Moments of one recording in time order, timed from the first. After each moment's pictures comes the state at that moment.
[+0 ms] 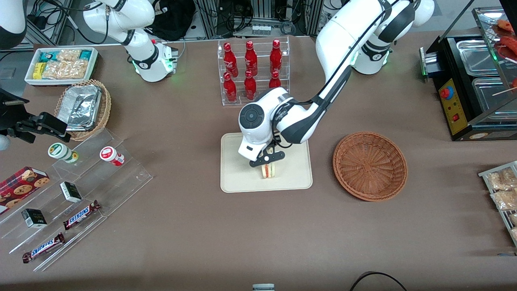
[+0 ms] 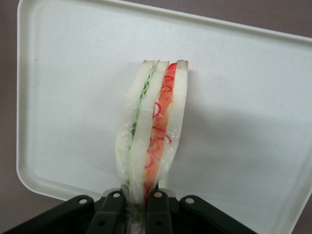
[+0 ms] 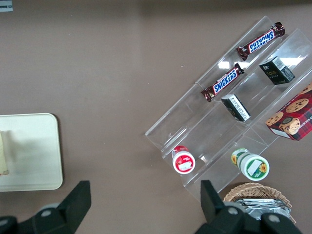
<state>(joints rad) -0.61 0.77 -0.27 -1.35 0.17 1.96 -1.15</state>
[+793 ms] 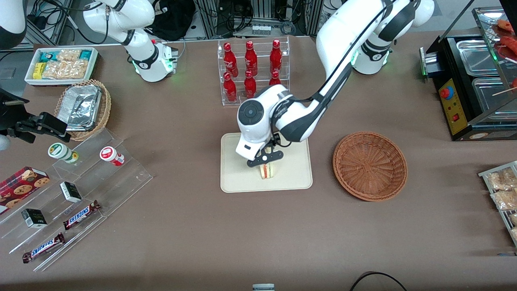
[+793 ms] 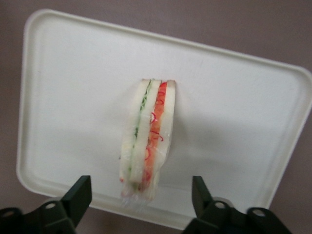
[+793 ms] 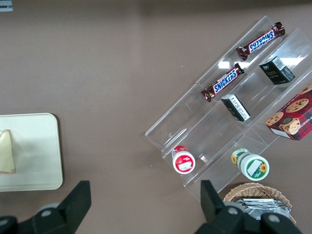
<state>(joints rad) -0.61 0.71 -0.26 -1.31 0.17 1.93 -1.16</state>
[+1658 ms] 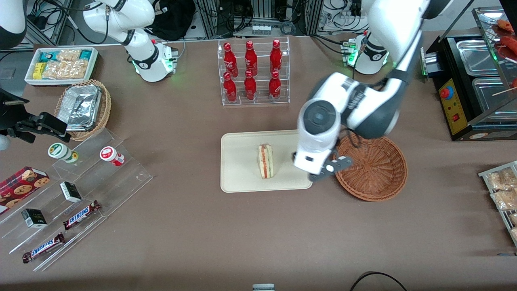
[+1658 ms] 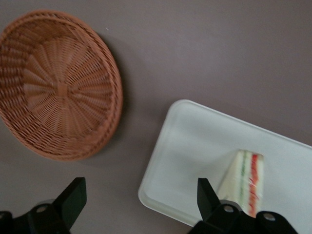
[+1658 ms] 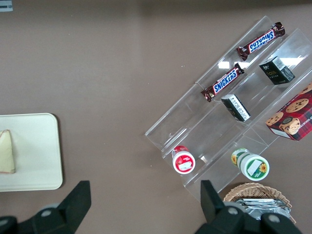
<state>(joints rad) -0.34 0.53 -0.24 -1.32 0.17 1.66 -0.97</state>
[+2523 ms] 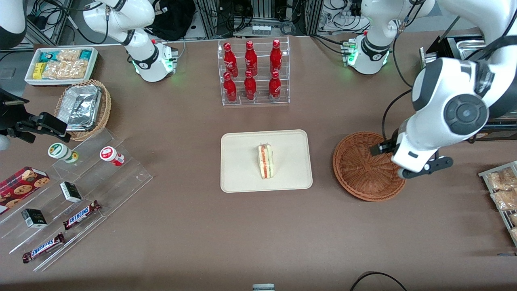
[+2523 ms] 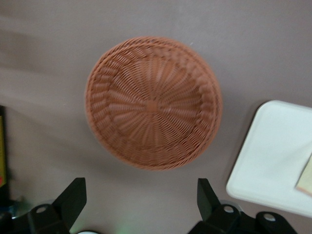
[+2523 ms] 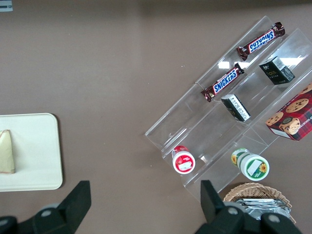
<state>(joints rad) -0.01 0.22 -0.24 -1.61 0.09 1.60 -0.50</state>
